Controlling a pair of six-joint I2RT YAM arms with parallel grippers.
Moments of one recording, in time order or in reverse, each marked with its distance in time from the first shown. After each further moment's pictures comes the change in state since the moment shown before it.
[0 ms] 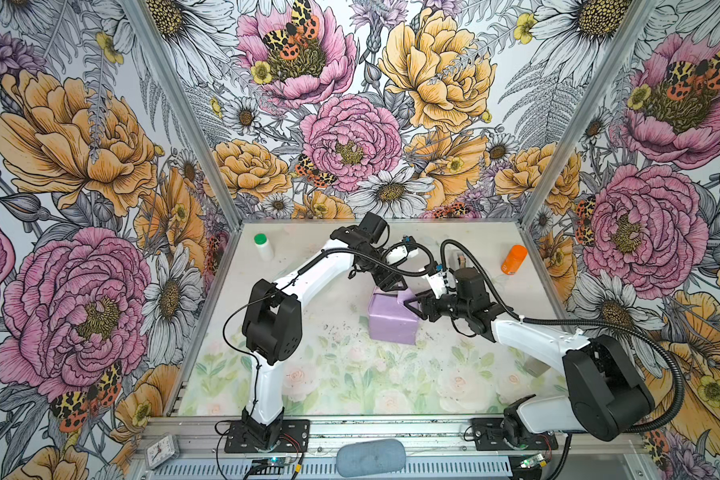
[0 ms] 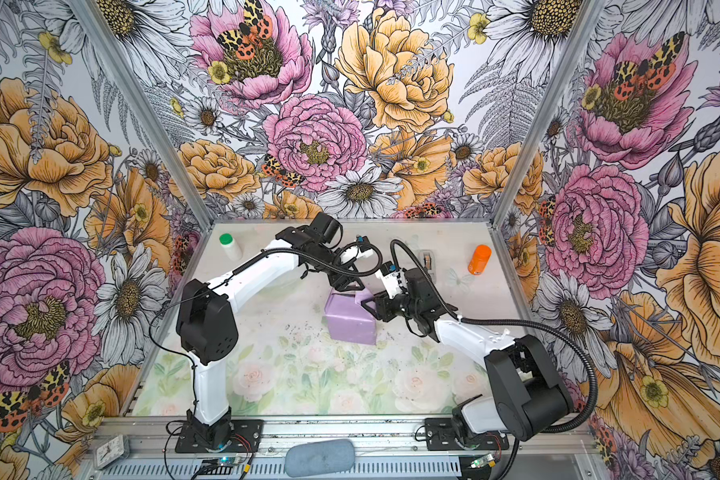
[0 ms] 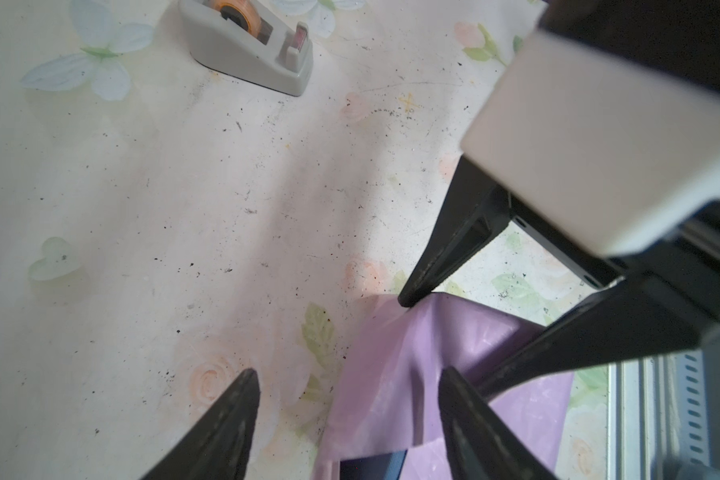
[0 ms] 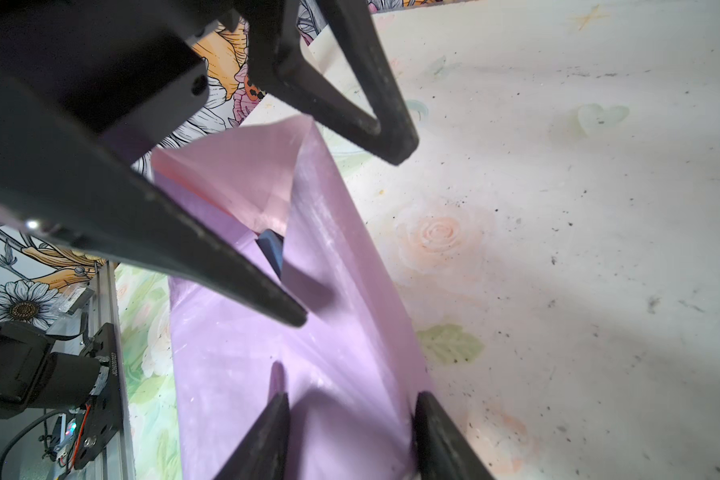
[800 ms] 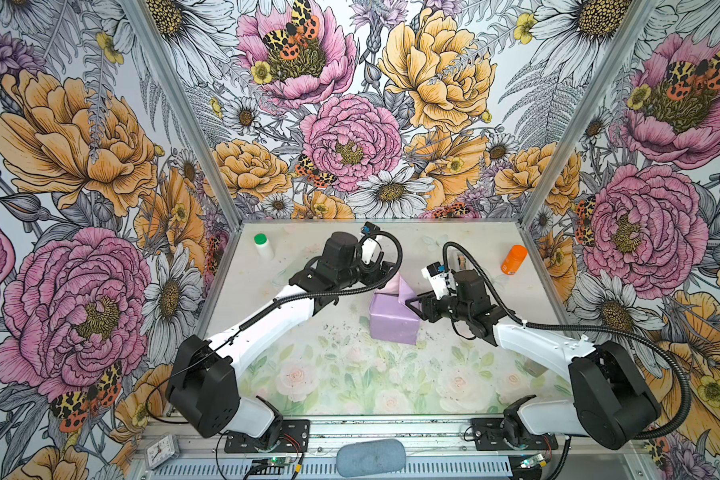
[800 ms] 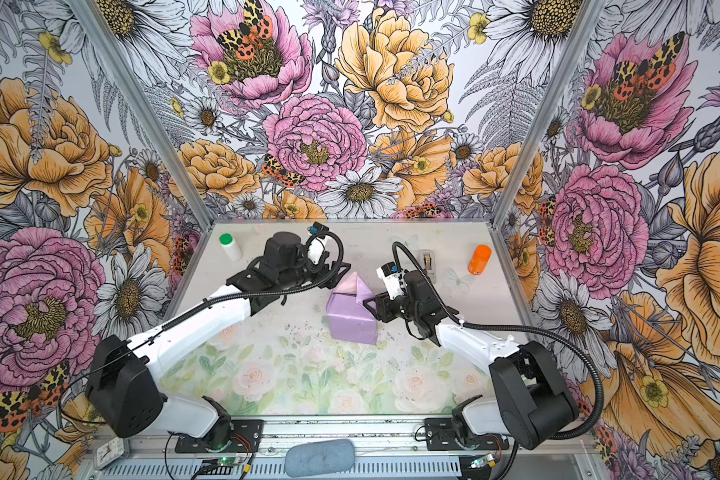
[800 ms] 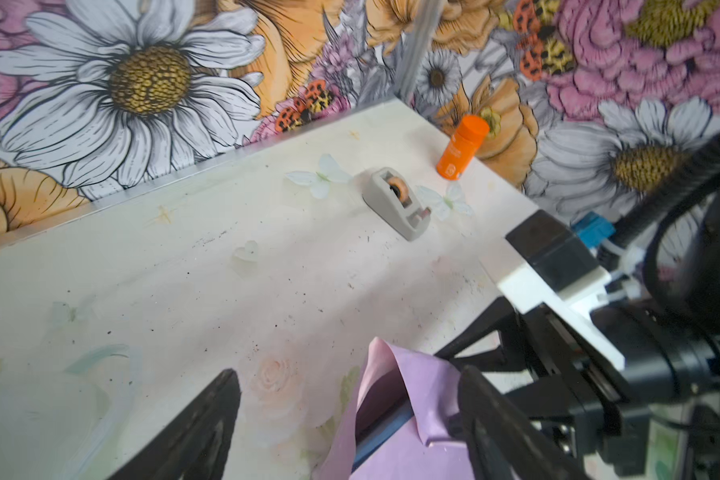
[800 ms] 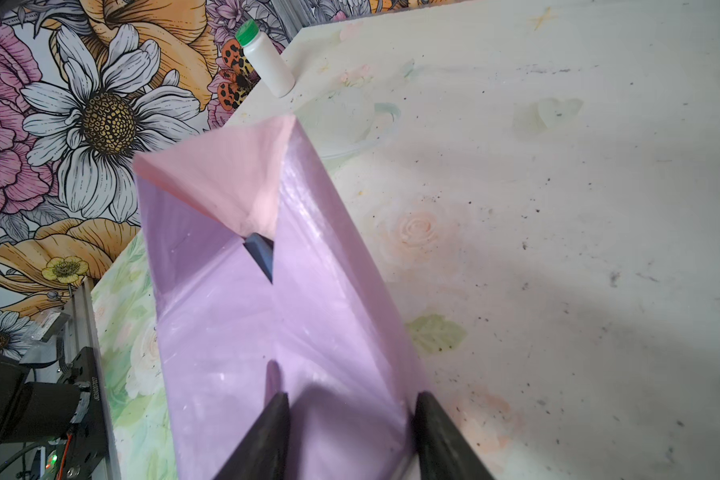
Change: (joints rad) left arm -0.015 -0.510 -0.559 0.631 -0.325 -0.561; right arm 0.022 -0.039 -0.018 -0.018 0.089 0.045
